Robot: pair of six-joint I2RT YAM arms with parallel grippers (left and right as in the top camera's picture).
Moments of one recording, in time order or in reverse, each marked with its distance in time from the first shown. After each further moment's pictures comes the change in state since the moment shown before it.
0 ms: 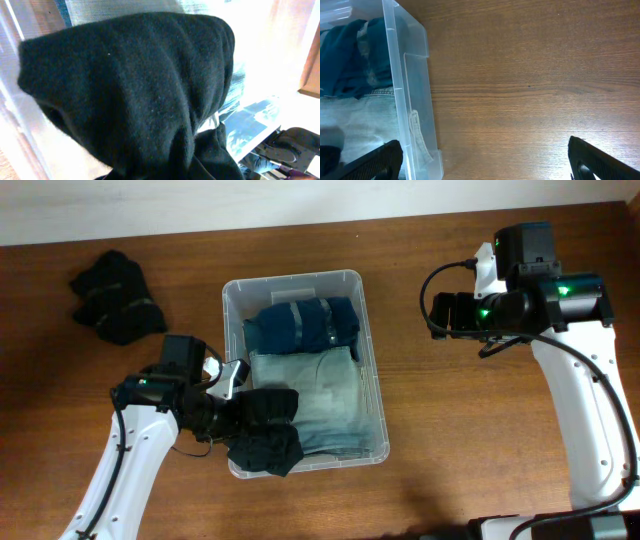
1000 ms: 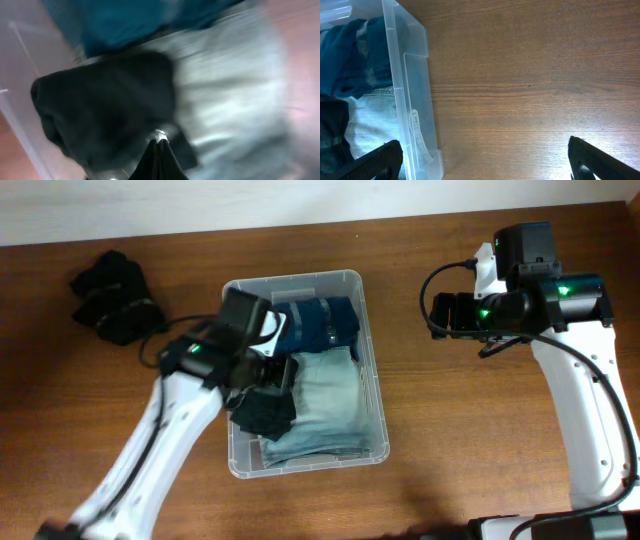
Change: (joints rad) left arm -0.277 0.169 0.333 0.058 -0.482 0.024; right arm 0.000 0.000 0.000 -0.002 0.000 0.000
